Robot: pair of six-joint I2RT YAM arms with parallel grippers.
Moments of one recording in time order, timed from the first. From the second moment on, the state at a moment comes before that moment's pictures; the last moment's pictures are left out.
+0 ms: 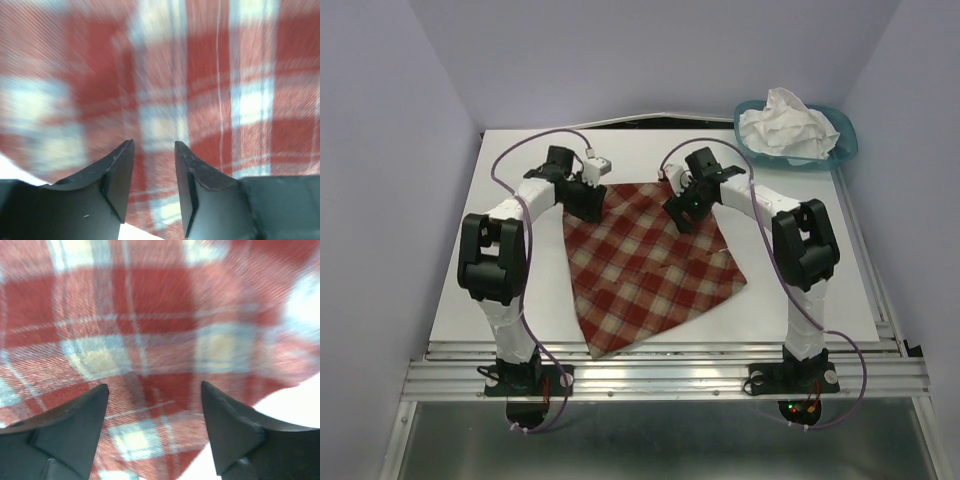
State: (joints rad) left arm -0.21 1.86 1.29 -0.50 0.40 0.29; right arm 0.44 2.05 1.55 -0.58 -0.23 -0.42
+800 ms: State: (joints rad) left arm -0.08 2.19 1.86 -0.53 0.49 0.43; right arm 0.27 2.41 2.07 -0.62 -0.25 -0.63
